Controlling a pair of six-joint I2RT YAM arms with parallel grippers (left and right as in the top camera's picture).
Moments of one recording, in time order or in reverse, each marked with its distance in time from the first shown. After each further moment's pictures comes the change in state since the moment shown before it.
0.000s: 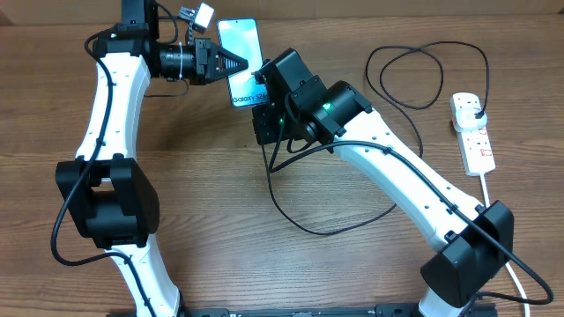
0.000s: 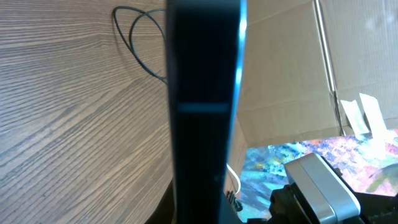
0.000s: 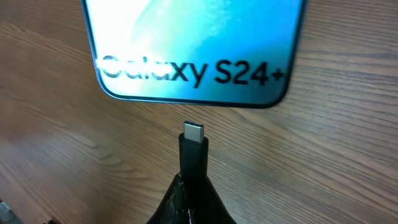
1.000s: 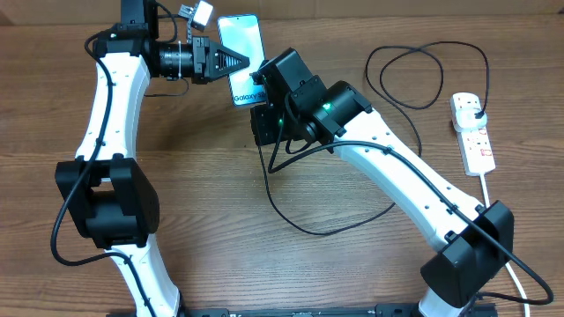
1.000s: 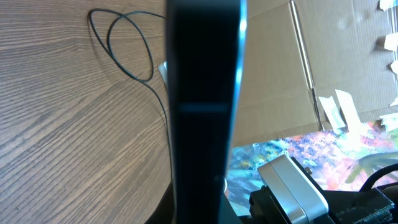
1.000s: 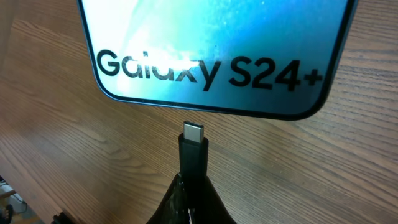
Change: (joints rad) left arm 0.000 0.000 0.000 0.008 0.078 0.000; right arm 0.000 -0.001 0.000 0.001 -0.034 0.003
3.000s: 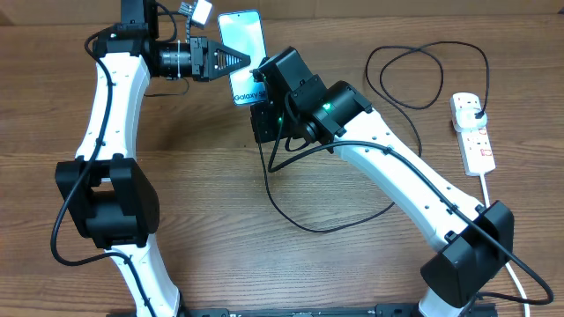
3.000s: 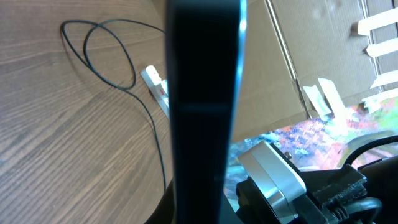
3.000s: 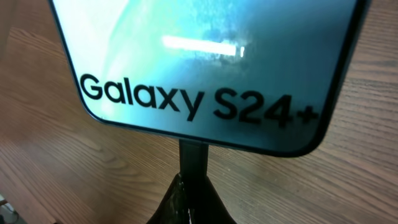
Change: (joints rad) left arm 0.000 0.000 0.000 0.001 0.080 0.079; right arm 0.000 0.000 0.000 0.019 0.031 -0.001
